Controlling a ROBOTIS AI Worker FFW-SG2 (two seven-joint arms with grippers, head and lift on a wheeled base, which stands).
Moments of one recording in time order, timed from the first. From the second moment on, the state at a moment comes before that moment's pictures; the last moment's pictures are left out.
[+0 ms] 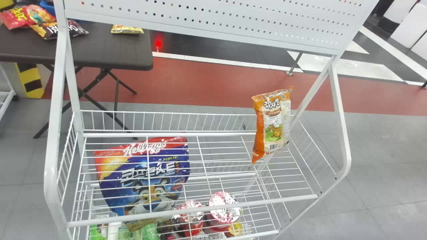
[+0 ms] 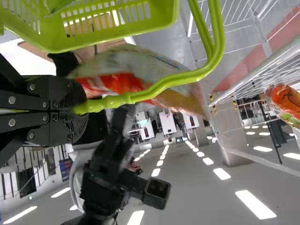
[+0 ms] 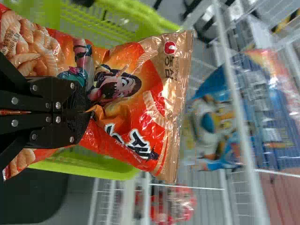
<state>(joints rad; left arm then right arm) 0.43 0.06 -0.10 -1.82 0.16 1.12 -1.31 0.96 -0.09 -0.13 -2.33 -0.15 0.86 0.51</state>
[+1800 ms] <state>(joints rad) 0.45 0.06 -0.12 -1.84 0.16 1.12 -1.32 0.89 -0.08 -0.15 -2.19 -0.18 0.45 0.38</state>
